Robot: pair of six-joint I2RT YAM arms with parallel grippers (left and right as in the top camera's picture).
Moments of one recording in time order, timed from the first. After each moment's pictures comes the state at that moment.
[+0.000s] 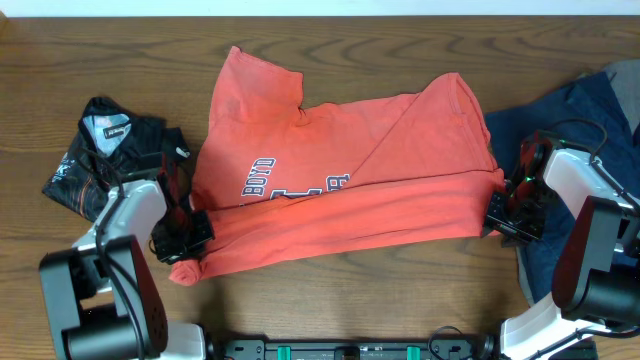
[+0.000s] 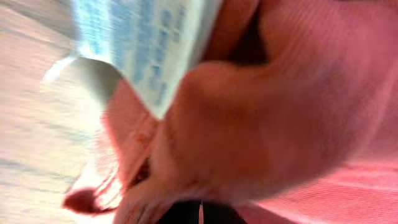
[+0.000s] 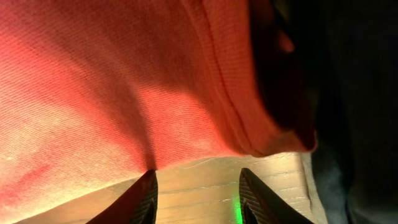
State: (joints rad) left arm 0.21 1.62 0.82 -0.94 0.08 -0.20; right arm -0.22 1.81 1.02 -1.07 -0.07 0.26
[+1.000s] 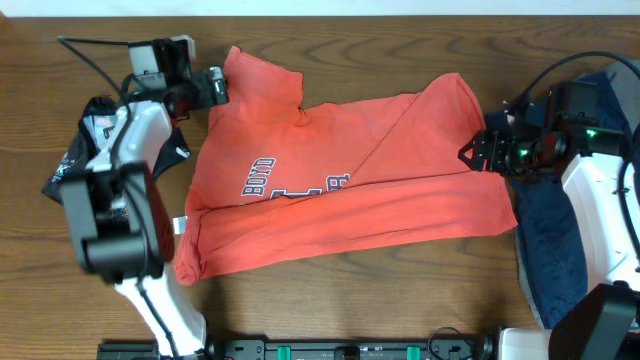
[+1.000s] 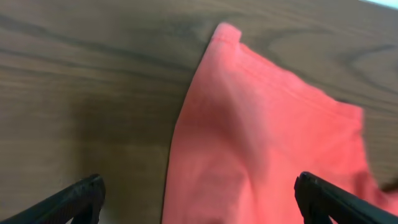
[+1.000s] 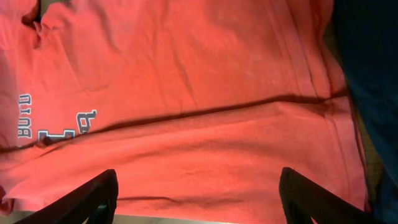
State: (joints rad) left arm 0.13 2.07 1.43 -0.22 0.30 -0.08; right arm -0.15 1.53 1.18 -0.89 -0.41 0.07
